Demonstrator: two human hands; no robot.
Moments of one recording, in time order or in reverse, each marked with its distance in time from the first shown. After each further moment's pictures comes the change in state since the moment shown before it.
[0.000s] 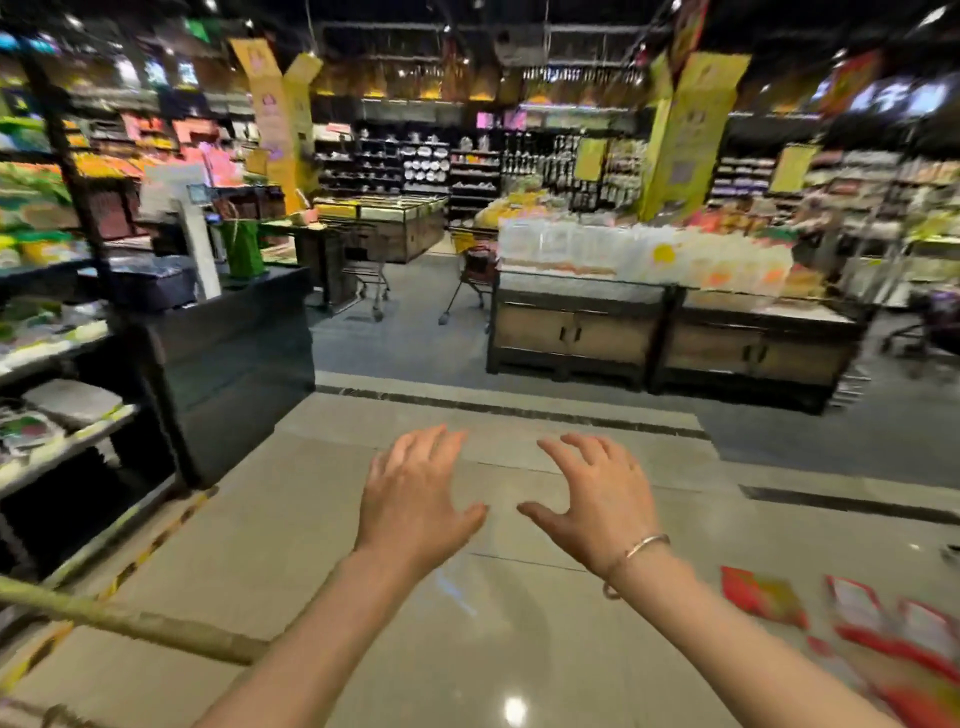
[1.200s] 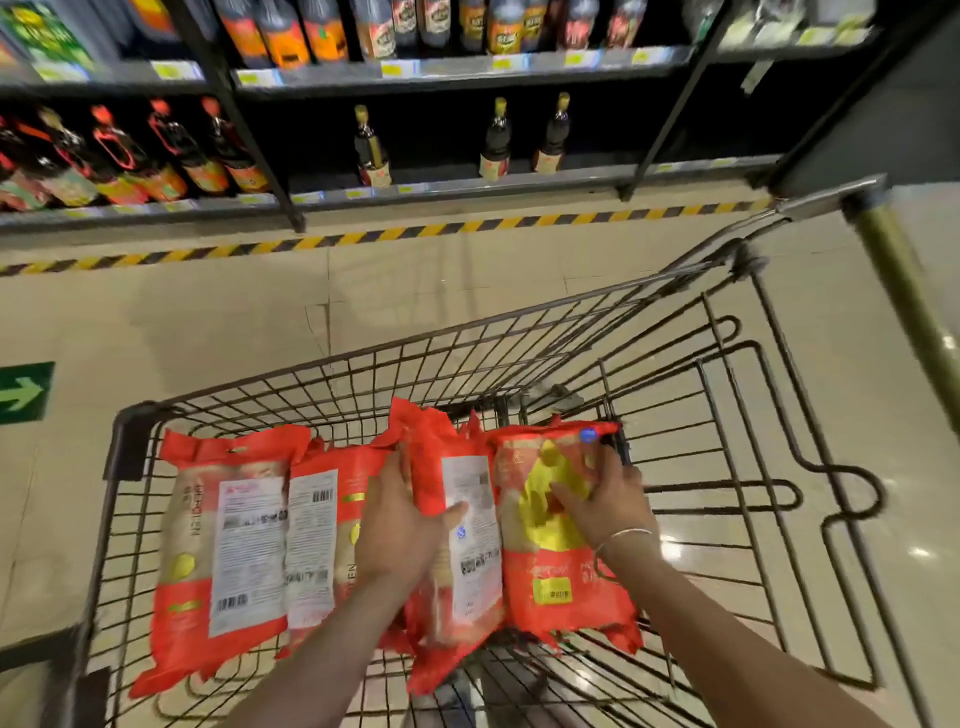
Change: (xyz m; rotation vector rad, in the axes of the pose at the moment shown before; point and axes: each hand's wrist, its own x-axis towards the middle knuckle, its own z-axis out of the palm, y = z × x) left_hand -0.501 -0.400 0.065 -0.518 0.302 -1.902; right_hand -0.179 -0.510 0.408 0.191 -1.131 -0.407
